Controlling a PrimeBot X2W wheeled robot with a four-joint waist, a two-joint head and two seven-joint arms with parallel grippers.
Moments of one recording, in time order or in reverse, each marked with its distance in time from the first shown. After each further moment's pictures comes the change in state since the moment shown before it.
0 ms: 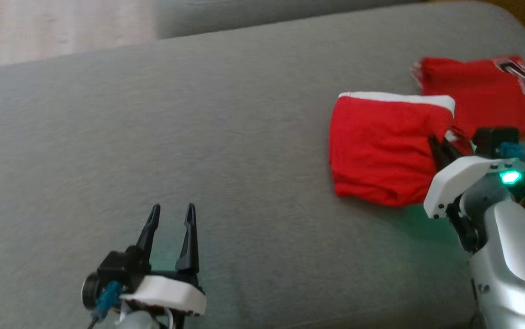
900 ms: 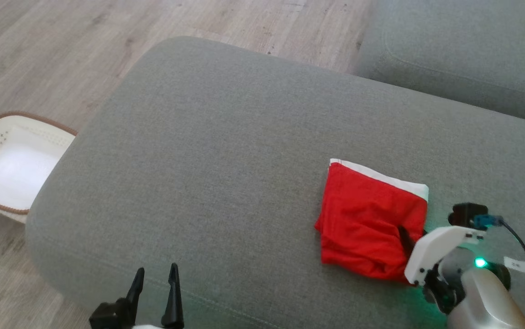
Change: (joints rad) left arm 0.147 0.042 -0.012 0.048 -0.073 0.044 0.001; right arm 0.109 0.064 -0.035 0.268 0.151 0.000 0.038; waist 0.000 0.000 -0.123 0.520
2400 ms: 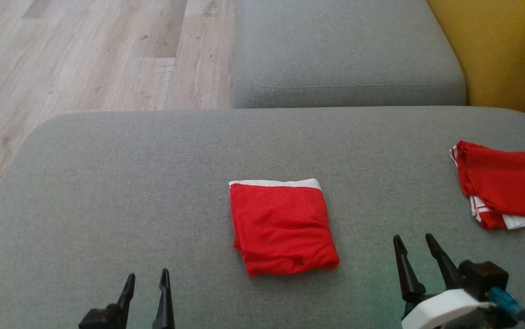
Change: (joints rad) left arm 0.025 0.028 0.007 -0.029 -0.027 0.018 0.000; right arm 0.386 0.002 0.136 -0.501 -0.037 0.000 -0.408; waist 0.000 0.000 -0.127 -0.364
